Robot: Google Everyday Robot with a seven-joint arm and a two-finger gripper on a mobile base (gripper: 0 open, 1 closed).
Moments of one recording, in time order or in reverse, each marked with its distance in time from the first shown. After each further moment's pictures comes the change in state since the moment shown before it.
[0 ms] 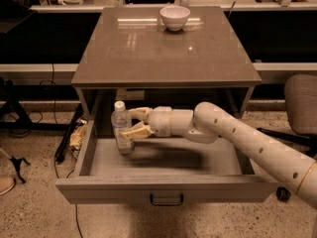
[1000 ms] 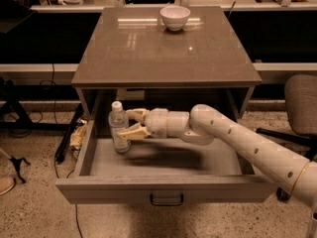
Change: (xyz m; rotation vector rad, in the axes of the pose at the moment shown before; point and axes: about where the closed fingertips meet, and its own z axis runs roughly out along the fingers) arm 0.006 0.003 0.010 -0.006 -0.008 0.013
